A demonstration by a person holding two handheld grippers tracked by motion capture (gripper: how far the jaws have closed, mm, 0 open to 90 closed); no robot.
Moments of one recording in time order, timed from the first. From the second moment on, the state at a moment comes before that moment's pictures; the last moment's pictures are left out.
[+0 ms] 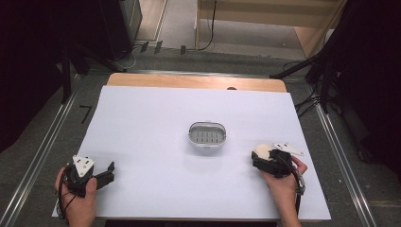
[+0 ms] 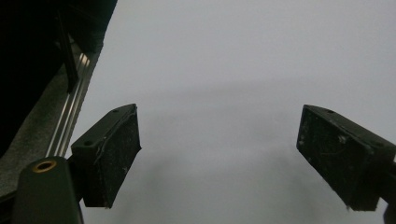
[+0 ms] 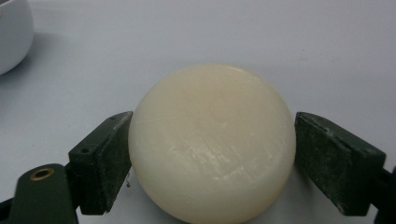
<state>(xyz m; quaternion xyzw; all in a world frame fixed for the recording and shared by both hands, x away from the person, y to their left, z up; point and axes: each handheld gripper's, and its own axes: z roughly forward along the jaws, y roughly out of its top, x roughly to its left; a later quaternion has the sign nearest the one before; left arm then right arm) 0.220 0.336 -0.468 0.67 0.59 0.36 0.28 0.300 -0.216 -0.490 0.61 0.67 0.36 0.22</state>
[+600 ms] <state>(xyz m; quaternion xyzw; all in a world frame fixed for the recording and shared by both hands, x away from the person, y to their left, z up) 0.220 0.335 -0.468 0.67 0.58 0.36 0.28 0.299 -0.215 -0.489 0.61 0.67 0.35 0.23</state>
